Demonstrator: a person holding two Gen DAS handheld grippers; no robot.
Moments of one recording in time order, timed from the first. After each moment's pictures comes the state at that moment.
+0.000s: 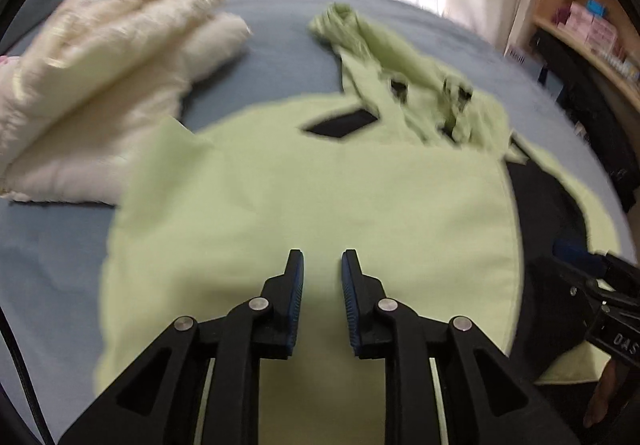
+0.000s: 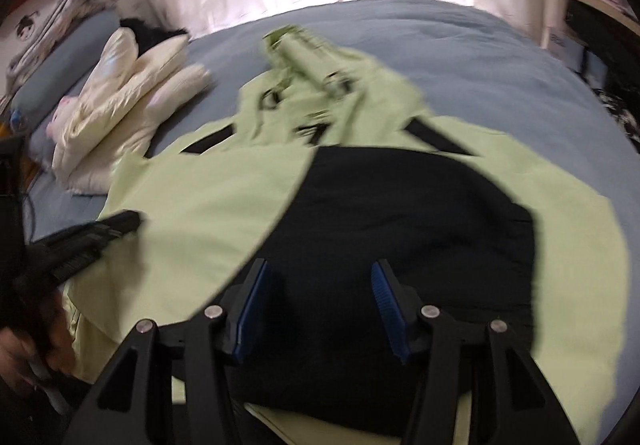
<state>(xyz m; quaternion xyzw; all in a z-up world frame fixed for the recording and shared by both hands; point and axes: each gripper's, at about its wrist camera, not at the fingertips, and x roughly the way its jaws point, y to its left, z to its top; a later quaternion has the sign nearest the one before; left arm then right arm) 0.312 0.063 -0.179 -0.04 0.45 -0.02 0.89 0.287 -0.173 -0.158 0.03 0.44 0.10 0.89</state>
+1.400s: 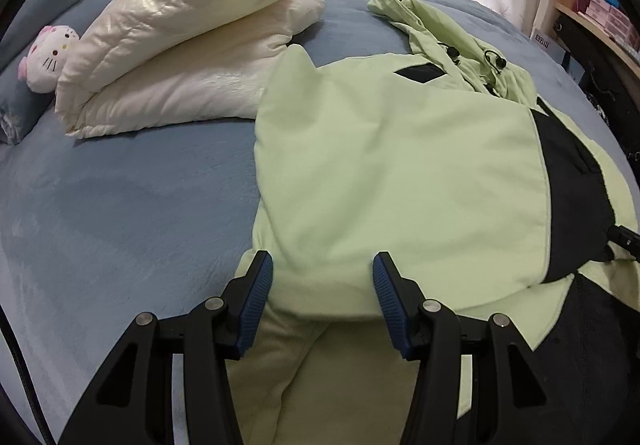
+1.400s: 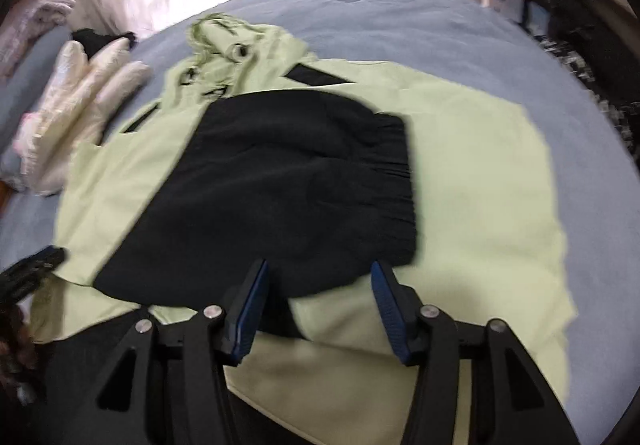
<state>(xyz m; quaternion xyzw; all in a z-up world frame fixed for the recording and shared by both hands) 0.220 0.138 -0.173 -0.03 0.48 0.02 0.88 0.224 -0.266 -0.159 0.06 0.48 0.00 0.88</state>
